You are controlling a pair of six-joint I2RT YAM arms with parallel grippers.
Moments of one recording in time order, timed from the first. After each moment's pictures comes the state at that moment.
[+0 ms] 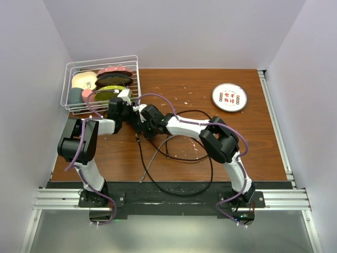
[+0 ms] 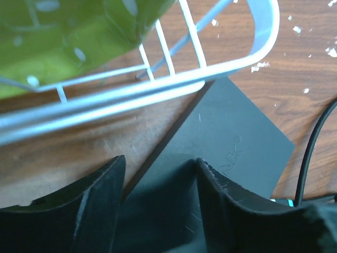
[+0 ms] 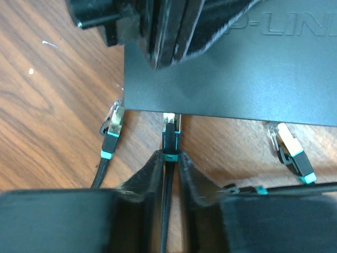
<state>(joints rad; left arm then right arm) -0.16 1.81 0.82 0.42 0.23 -0.27 0.90 2.19 1.61 -0.28 -0.02 0.23</state>
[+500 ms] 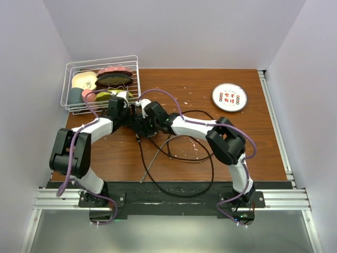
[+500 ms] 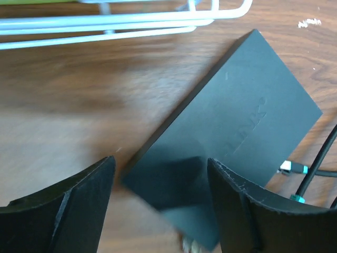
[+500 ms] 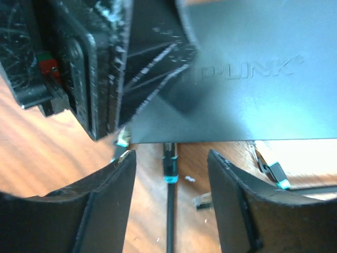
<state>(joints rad) -0.20 1.63 0.86 0.00 0.02 -0.31 0.89 2.11 1.52 -0.16 -0.02 0.24</state>
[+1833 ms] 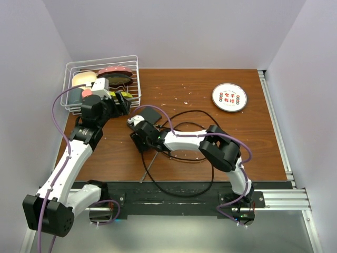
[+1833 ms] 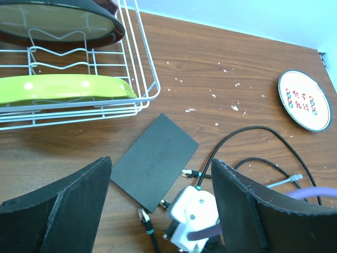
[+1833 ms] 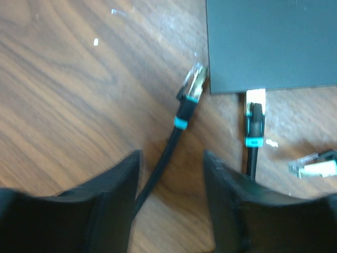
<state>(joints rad) -0.20 1.01 0.88 -0.17 0.03 -0.36 1.07 2.09 1.41 -0.10 0.14 0.34</state>
